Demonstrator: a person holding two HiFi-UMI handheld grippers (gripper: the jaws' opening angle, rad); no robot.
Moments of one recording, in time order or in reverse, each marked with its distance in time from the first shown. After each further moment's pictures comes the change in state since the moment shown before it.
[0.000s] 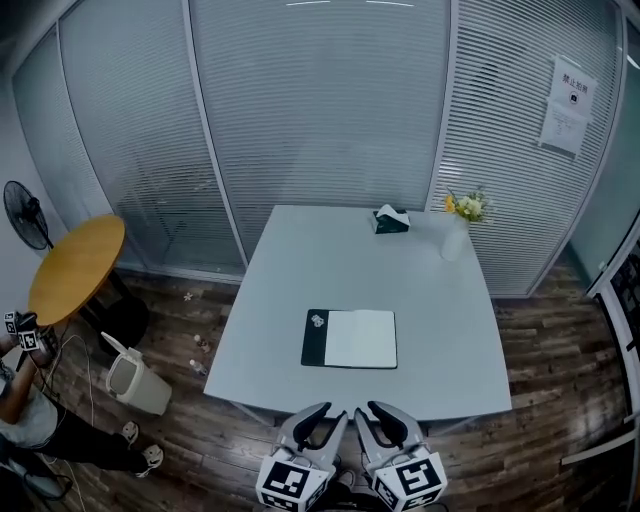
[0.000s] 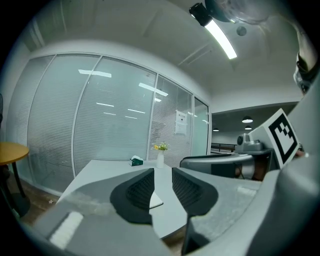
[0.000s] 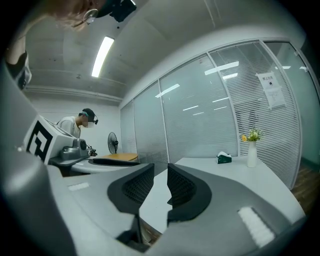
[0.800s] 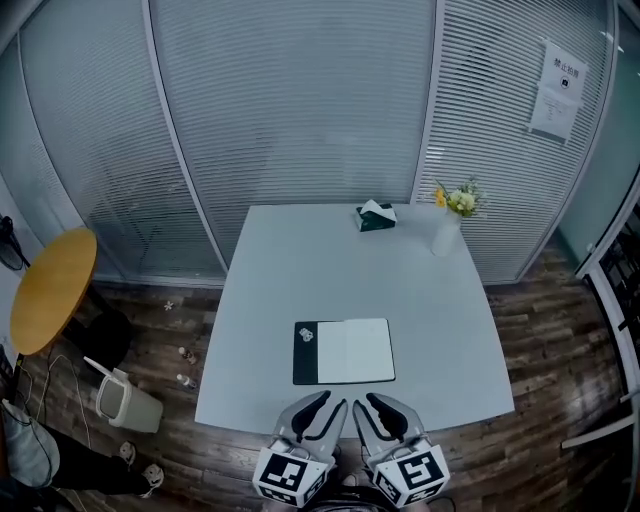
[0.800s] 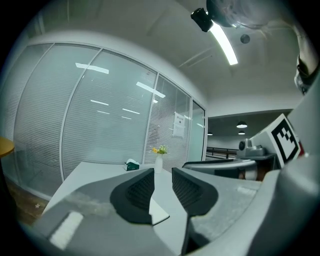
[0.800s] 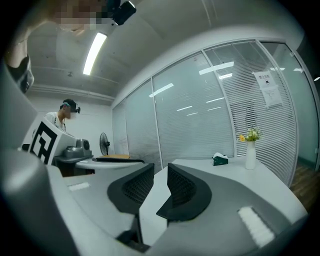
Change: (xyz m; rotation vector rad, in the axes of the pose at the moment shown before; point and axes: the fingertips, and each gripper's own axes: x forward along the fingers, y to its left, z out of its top) left arm 0.077 0.055 0.019 0.031 -0.031 -0.114; right arm 0.073 -0.045 0.012 0.016 -0.008 -0.068
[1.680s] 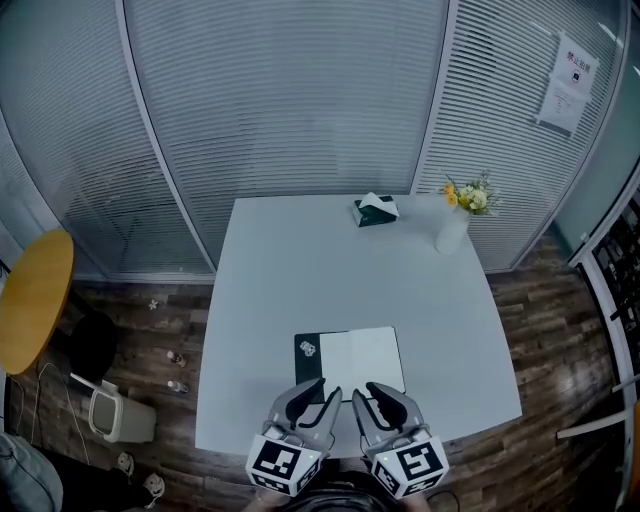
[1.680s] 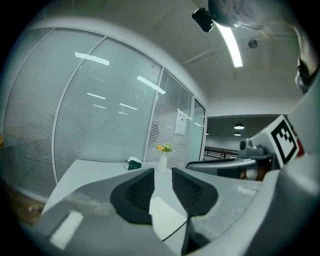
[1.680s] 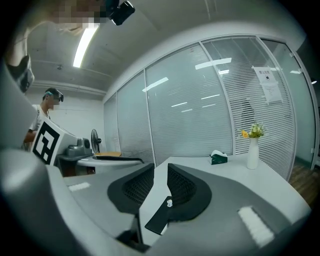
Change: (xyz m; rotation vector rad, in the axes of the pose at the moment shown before) left arm 0.067 0.101 -0.002 -0.027 0.033 -0.065; right arm 0.109 -0.036 -0.004 0.014 0.050 -0.073
